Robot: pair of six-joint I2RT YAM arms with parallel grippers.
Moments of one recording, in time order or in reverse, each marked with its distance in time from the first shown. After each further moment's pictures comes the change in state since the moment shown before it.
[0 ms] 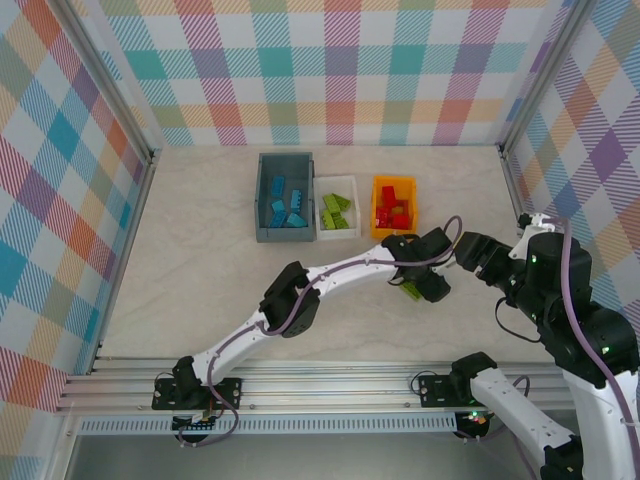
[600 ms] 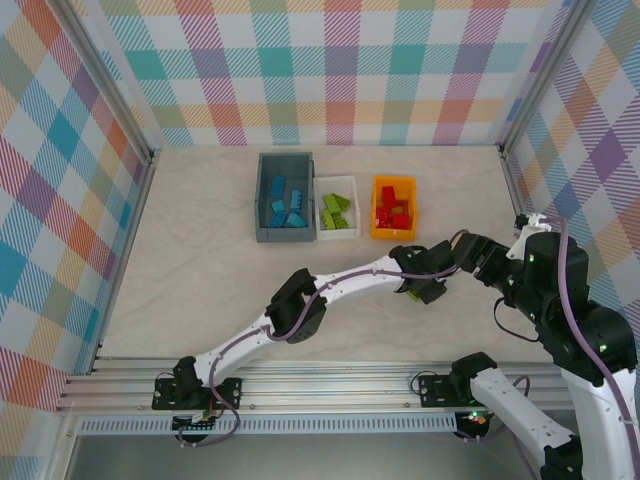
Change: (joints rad) left arm -0.040 0.047 0.032 0.000 -0.132 0.013; right arm 0.000 0.001 -0.012 0.001 -0.019 0.004
